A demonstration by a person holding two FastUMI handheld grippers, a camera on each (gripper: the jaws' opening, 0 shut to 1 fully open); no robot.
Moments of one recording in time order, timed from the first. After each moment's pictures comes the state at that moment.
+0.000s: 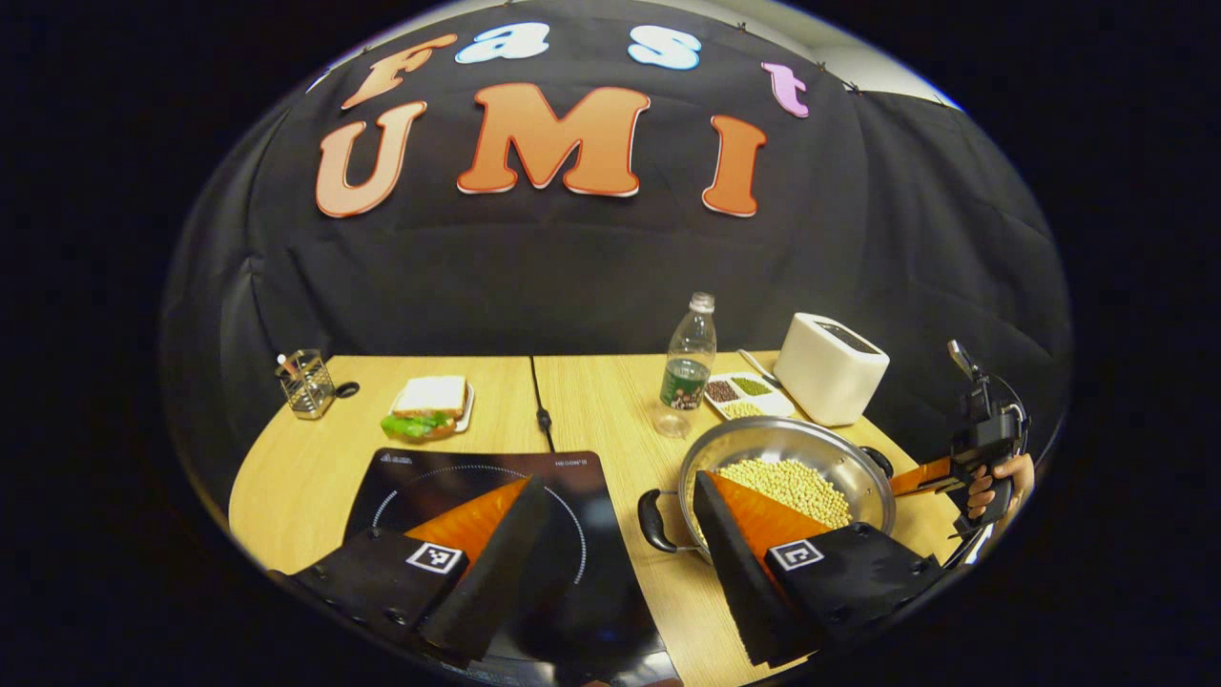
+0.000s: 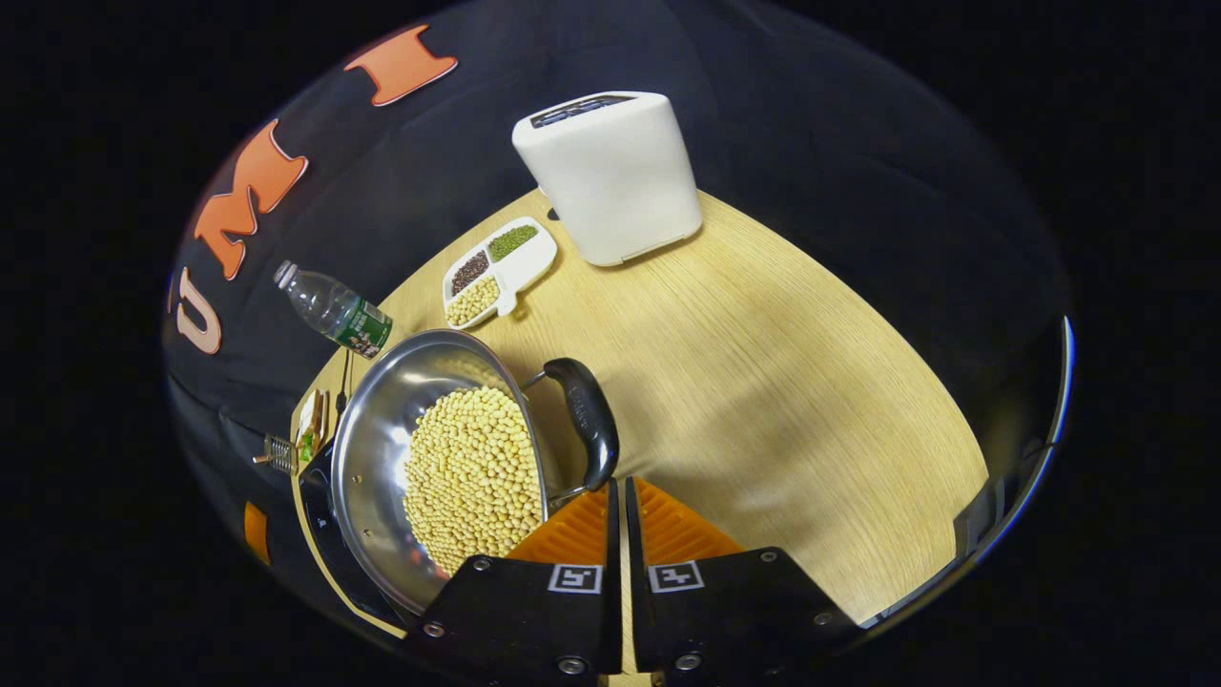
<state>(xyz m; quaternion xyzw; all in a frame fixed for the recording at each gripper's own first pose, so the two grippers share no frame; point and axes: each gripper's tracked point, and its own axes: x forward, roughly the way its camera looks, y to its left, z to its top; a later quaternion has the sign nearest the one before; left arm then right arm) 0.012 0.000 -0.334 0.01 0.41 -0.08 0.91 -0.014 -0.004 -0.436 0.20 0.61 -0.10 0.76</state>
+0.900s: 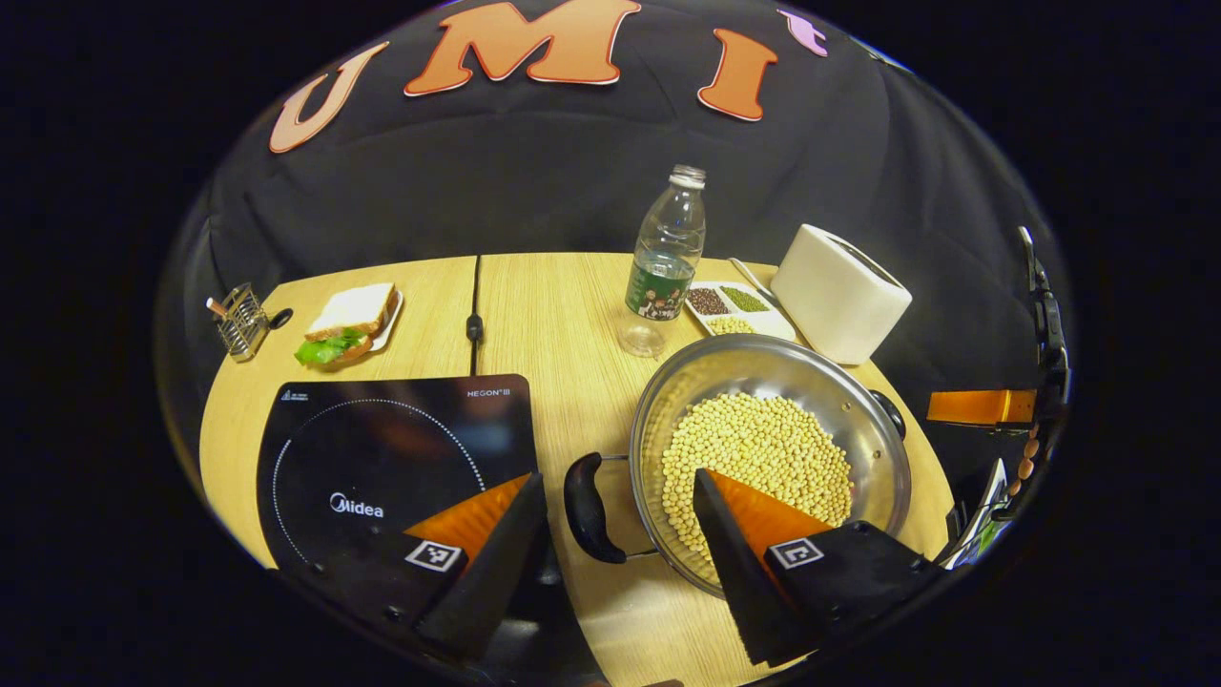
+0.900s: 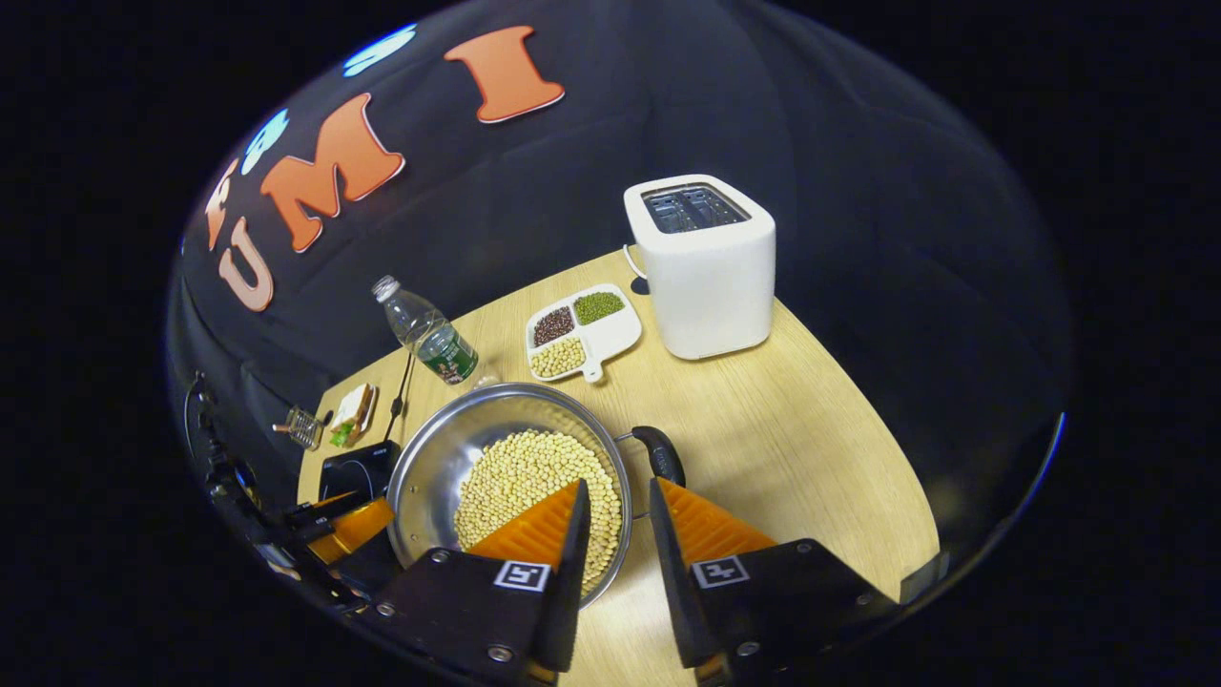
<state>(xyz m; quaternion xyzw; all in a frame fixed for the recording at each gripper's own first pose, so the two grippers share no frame) 0.009 -0.044 -0.427 -0.01 0.54 -0.10 0.84 0.036 0.006 -0.376 0.13 0.55 -0.02 0.83</state>
